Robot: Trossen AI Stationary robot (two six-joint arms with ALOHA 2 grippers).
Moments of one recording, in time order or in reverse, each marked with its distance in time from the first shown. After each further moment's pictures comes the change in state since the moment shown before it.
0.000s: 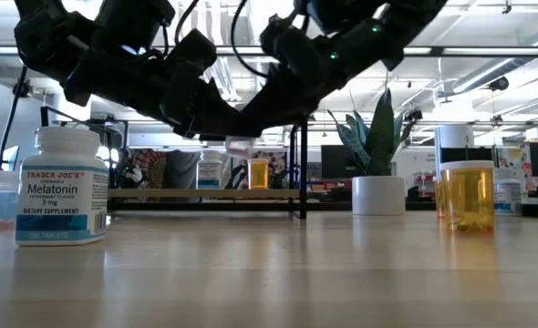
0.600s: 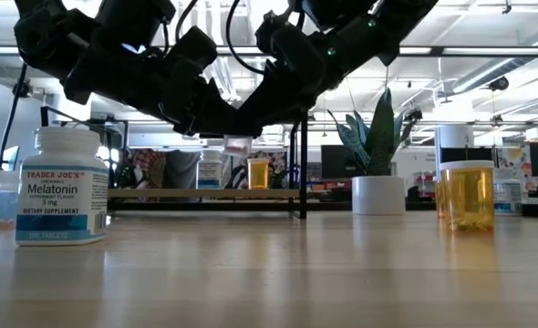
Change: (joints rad) left arm 0.000 -0.003 0.005 -0.027 -0.002 0.010; right arm 0.000 -0.015 0.025 -0.058 -0.003 -0.006
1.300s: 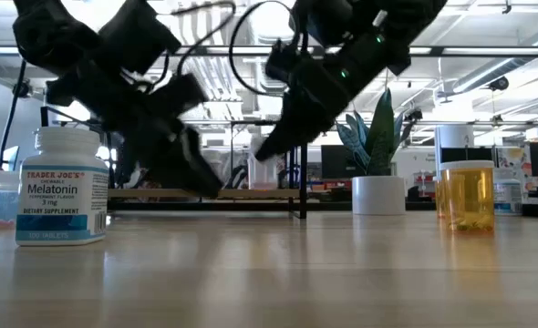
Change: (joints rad) left arm 0.000 -0.040 0.000 -0.400 0.025 0.004; right arm 0.000 0.029 -0.048 -0.095 0.003 0.000
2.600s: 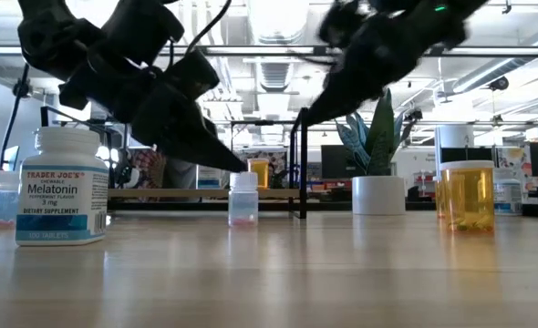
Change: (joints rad) left arm -0.003 0.064 0.018 0.233 0.100 -0.040; right arm 0.047 -0.343 -0.238 0.012 0.006 0.008
